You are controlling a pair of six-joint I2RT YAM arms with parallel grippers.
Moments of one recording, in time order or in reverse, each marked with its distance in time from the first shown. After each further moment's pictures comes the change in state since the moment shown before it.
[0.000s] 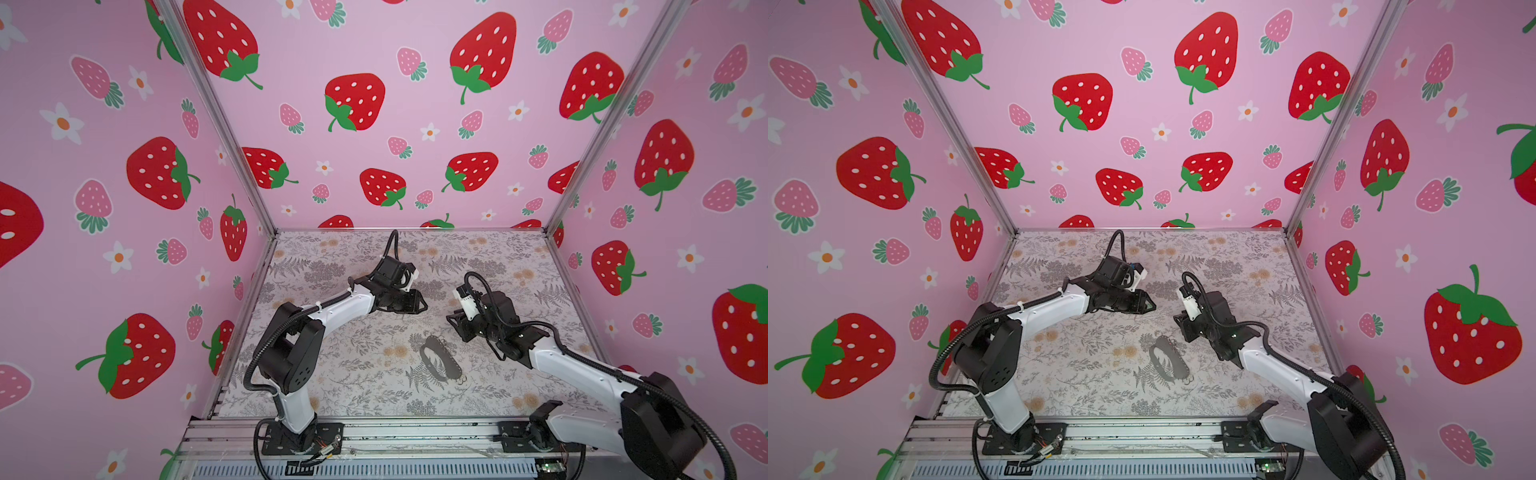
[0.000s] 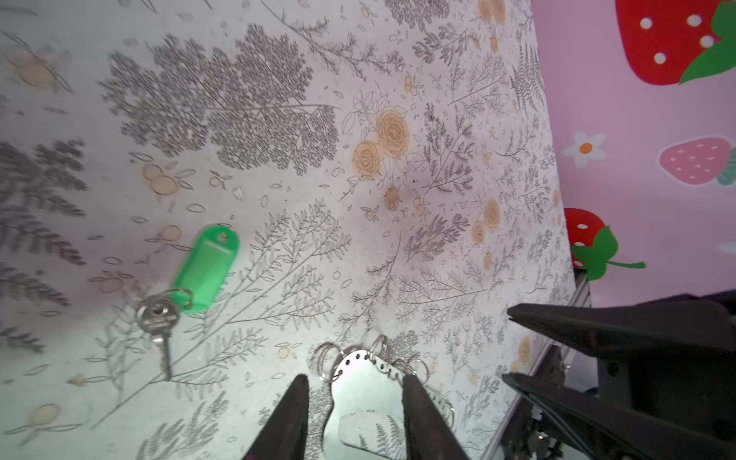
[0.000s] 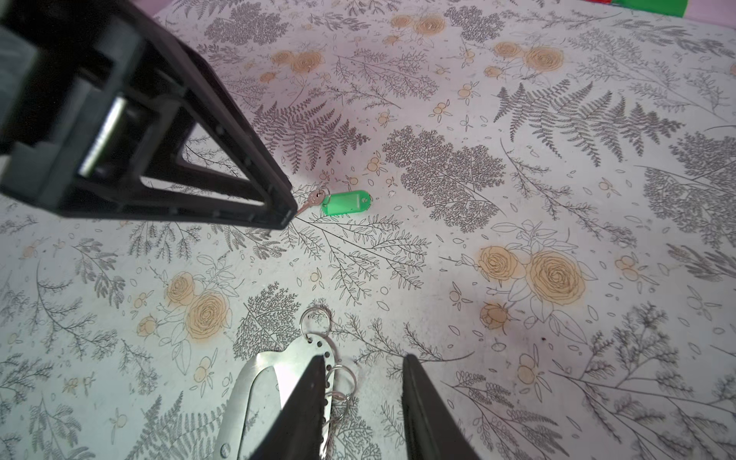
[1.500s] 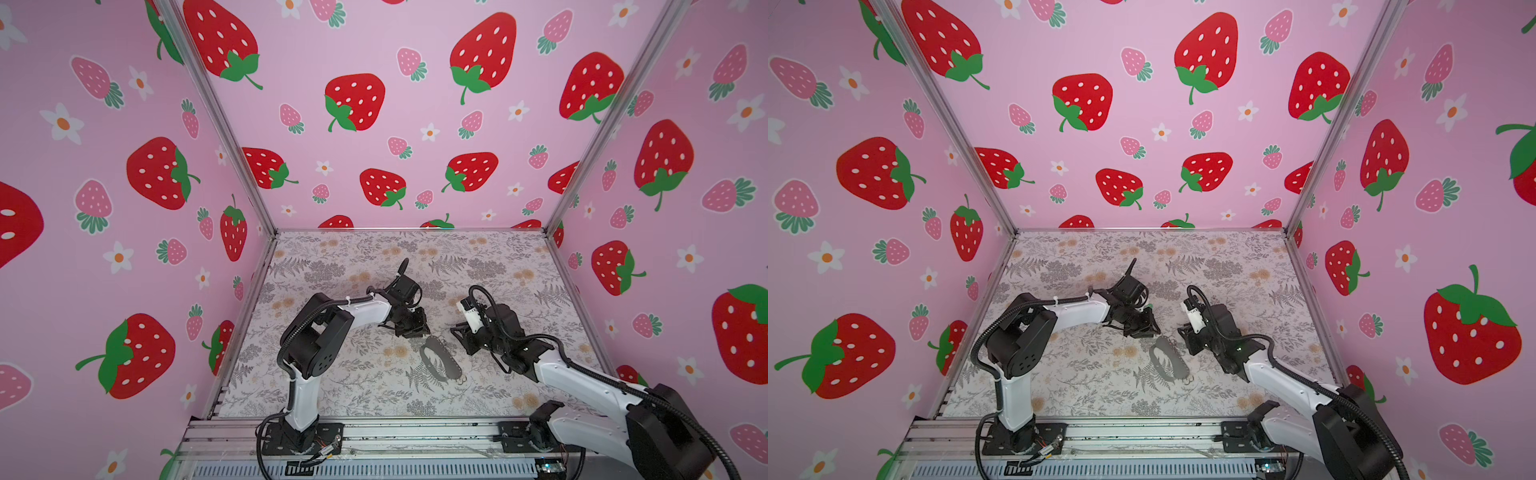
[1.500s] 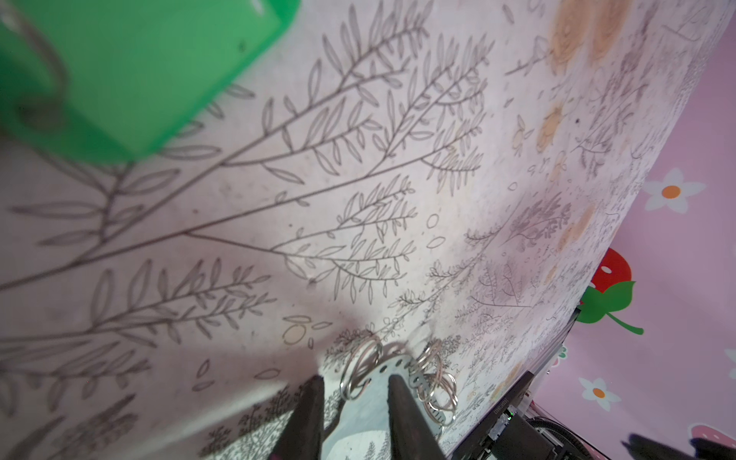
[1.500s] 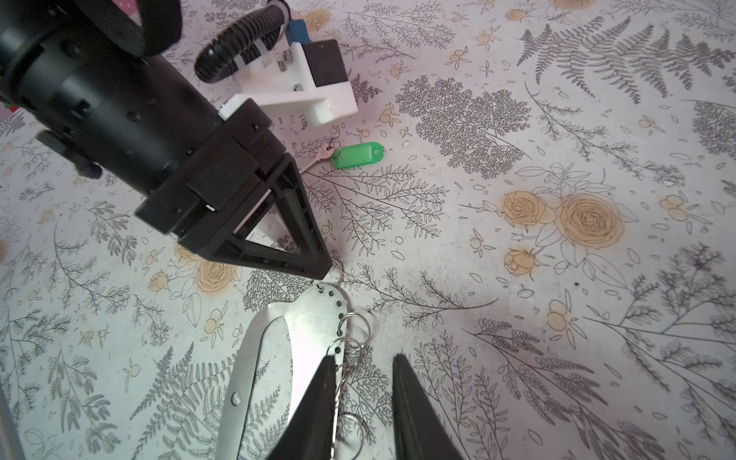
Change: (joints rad) left arm -0.066 0.165 -0.024 -0.014 0.019 -0.332; right arm -0.002 -0.053 -0.119 0.037 -0.043 0.017
